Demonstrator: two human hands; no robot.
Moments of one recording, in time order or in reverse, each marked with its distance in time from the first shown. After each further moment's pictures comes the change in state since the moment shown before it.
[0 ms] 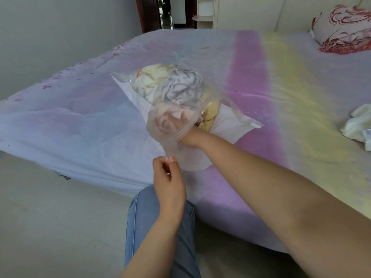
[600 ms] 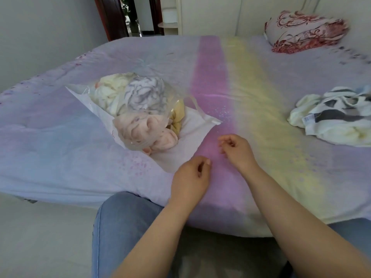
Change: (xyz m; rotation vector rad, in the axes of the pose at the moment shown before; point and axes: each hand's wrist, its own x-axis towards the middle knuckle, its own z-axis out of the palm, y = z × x) left_hand -0.048 0.020 0.082 0.476 -0.679 0.278; right_hand -0.158 0.160 -0.010 0.653 0.728 0.379
